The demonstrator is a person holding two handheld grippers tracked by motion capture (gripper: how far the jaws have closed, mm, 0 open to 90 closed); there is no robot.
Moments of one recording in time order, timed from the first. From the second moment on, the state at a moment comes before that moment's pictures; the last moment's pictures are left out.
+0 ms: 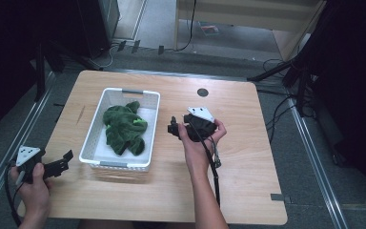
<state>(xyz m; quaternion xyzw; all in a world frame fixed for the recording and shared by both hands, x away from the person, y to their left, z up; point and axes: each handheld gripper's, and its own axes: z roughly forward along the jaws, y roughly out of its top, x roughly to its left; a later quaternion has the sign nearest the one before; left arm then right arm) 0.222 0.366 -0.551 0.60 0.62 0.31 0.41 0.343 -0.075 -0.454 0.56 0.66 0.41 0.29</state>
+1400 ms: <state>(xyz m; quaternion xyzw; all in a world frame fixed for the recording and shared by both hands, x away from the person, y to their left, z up) 0.222 0.365 -0.552 0.60 0.62 0.31 0.41 0.279 -0.234 -0.533 0.63 0.63 0.33 0.31</state>
